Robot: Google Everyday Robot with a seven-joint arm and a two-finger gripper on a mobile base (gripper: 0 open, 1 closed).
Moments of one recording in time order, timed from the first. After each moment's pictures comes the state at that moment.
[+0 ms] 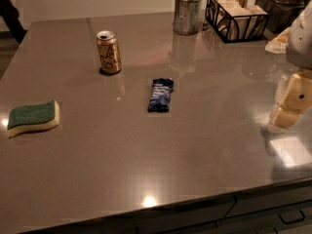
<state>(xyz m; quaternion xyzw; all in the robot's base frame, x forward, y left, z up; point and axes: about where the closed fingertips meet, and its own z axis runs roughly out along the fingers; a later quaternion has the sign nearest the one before) 0.438 -0.217 0.976 -0.60 0.78 -0.03 0.16</state>
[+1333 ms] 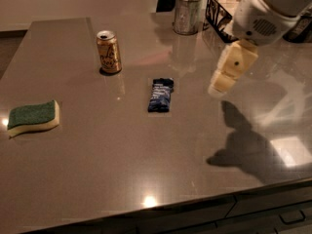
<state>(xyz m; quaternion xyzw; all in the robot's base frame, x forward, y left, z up) 0.510 -0.144 0.984 -0.57 0.79 0.02 0.22</state>
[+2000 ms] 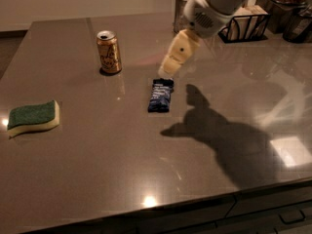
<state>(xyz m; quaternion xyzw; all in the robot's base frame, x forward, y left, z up) 0.578 -0.060 0.976 -0.54 0.80 0.07 0.27</state>
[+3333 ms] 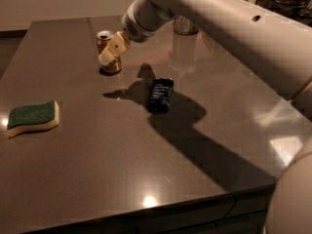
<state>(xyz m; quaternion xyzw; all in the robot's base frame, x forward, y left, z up) 0.695 0.082 0.933 -0.45 0.81 0.11 0.37</state>
